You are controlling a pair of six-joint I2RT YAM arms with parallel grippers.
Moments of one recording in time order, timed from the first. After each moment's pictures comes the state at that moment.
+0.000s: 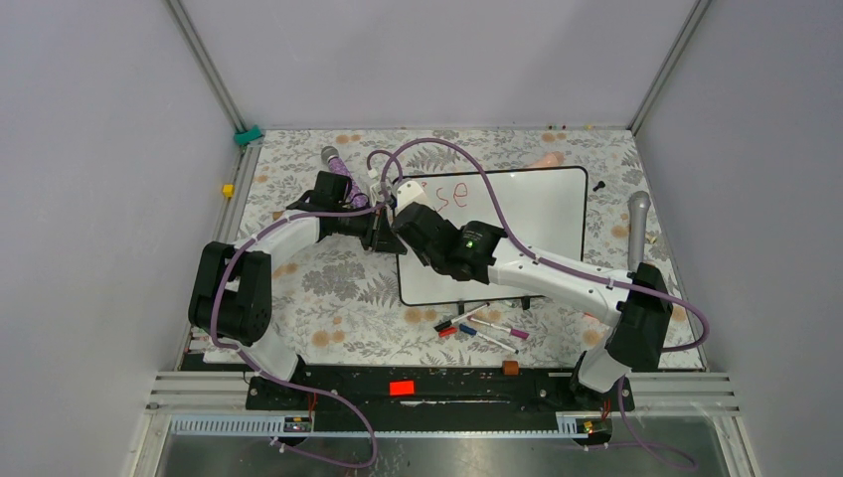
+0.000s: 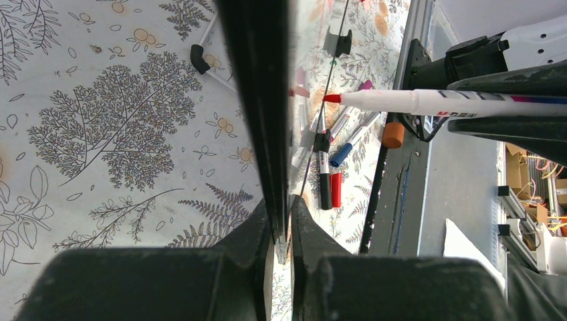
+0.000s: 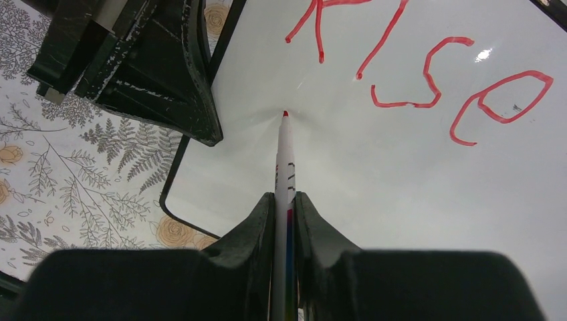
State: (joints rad) left arm -0.26 1.64 1.01 -0.31 1.08 0.13; right arm 1.08 1.62 1.45 -0.64 0.54 0.19
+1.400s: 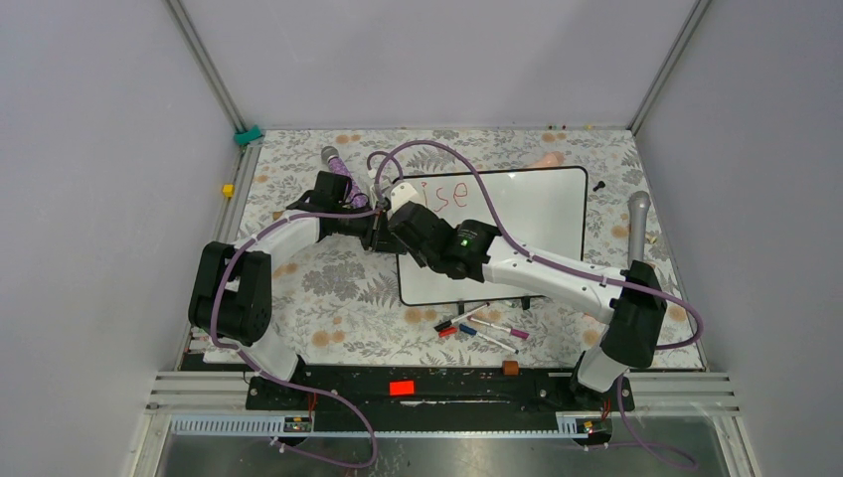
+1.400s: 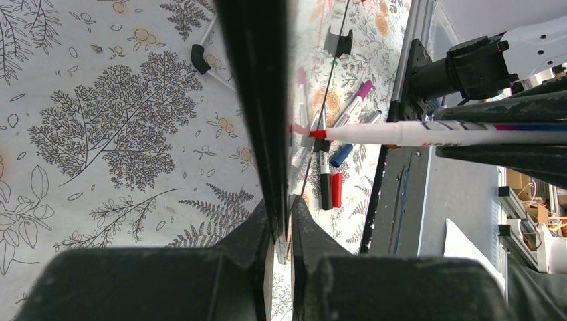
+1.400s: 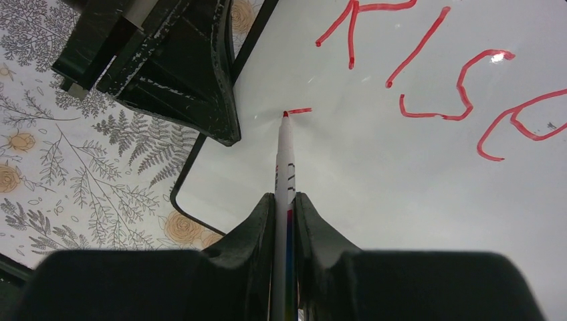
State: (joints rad) left arm -0.26 1.64 1.01 -0.31 1.07 0.13; right arm 1.08 1.65 1.47 -0.65 0.50 0.17
